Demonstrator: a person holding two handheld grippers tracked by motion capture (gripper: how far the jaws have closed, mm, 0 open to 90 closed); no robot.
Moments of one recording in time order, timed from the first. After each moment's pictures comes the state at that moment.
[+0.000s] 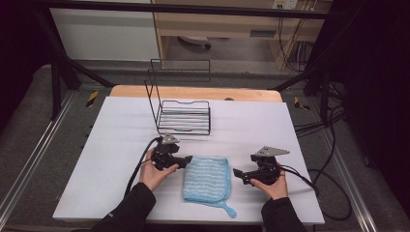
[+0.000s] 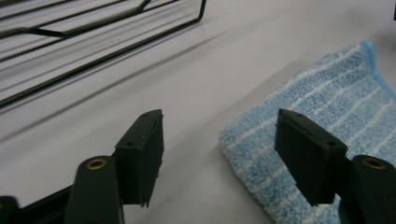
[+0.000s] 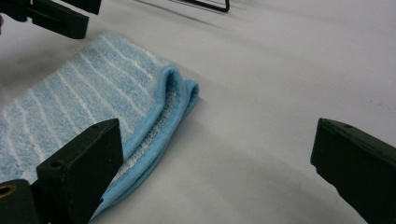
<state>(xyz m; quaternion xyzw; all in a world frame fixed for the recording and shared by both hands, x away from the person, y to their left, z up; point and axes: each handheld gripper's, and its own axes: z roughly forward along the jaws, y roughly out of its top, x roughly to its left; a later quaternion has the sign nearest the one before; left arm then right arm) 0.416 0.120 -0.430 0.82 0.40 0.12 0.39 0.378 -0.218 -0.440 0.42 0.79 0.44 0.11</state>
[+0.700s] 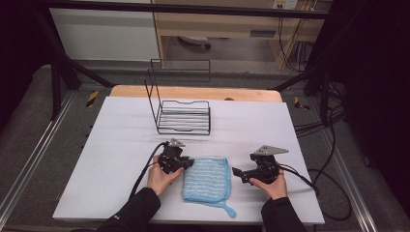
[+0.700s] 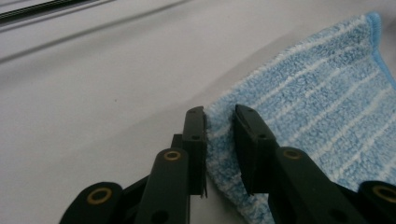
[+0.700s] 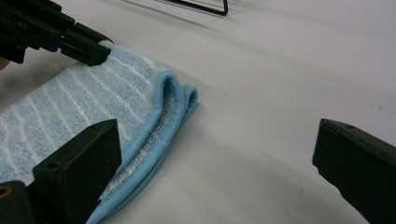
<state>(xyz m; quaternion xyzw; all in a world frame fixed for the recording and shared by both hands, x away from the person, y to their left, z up) 0.415 0.109 -0.448 0.82 0.42 0.06 0.38 0.382 -0.215 -0.439 0.42 0.78 0.44 0.11</state>
